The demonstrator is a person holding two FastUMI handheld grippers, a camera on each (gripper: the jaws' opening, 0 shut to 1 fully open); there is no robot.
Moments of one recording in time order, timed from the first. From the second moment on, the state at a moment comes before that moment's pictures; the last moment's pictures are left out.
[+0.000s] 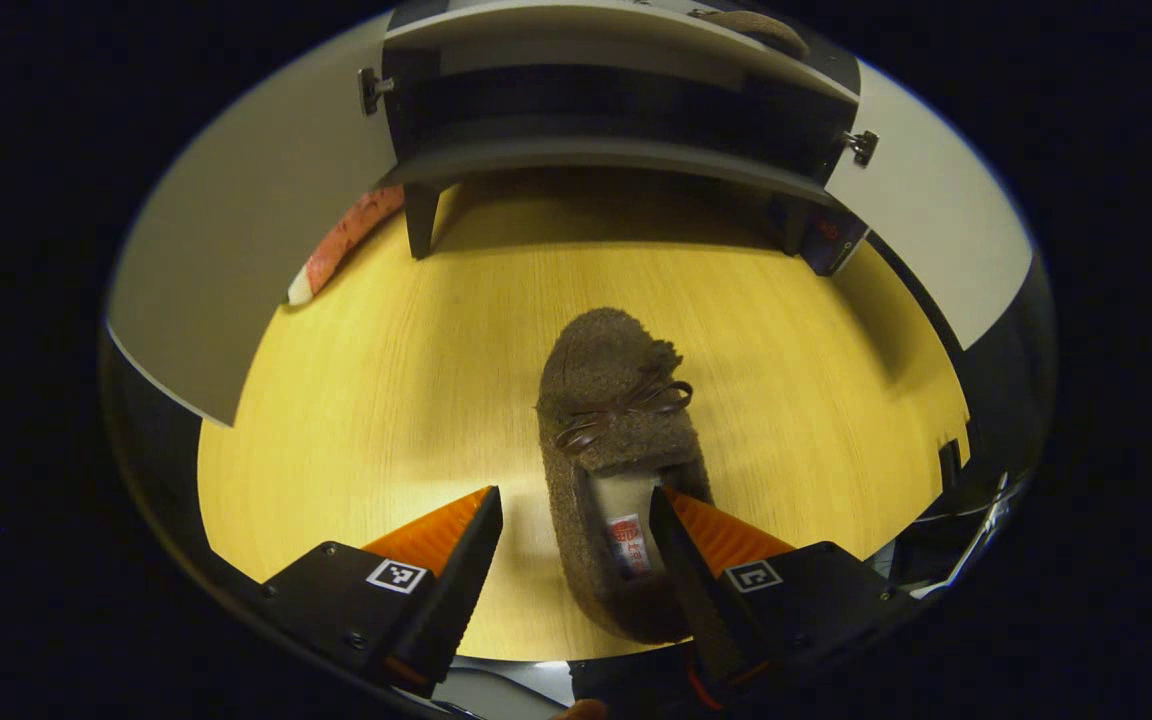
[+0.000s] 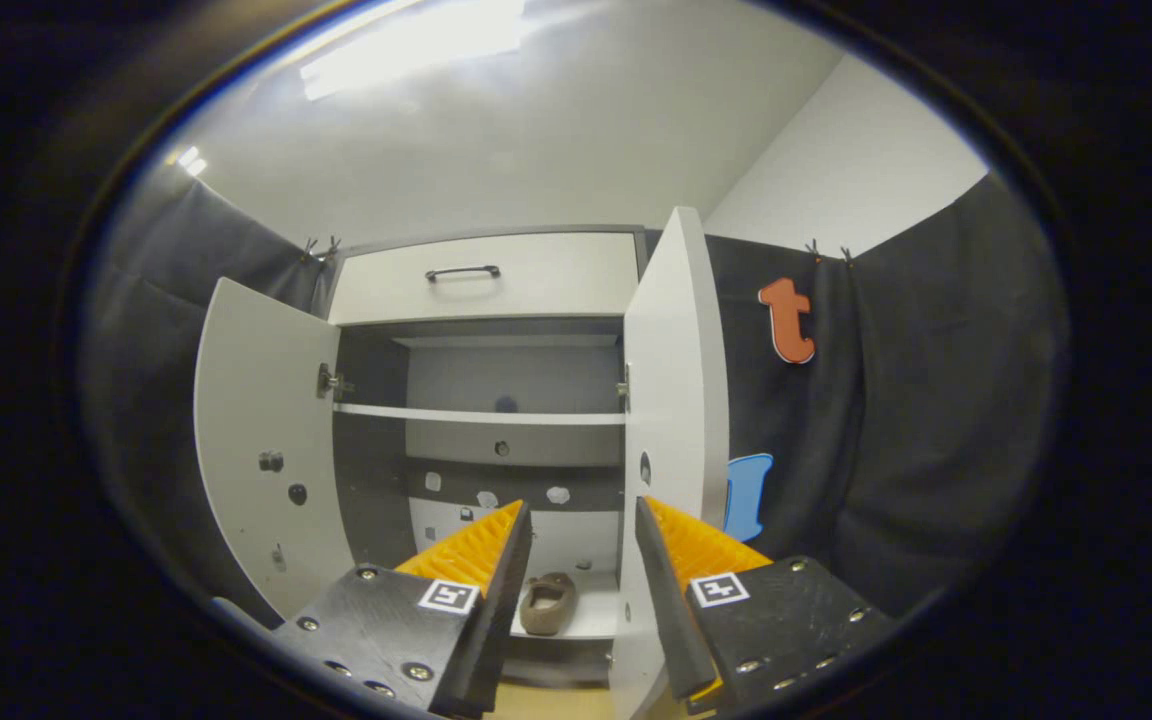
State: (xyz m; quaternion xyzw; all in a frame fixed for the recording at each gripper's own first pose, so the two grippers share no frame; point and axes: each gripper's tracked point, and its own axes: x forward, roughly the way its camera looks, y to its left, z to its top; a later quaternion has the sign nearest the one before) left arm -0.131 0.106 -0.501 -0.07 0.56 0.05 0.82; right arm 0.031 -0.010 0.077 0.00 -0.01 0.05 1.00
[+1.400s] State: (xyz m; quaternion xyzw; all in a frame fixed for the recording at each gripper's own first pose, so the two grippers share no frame) left arm -0.009 0.159 -0.330 -0.12 0.44 0.09 0.89; right arm 0.019 -0.017 0.069 -0.01 -0.01 0.04 1.00
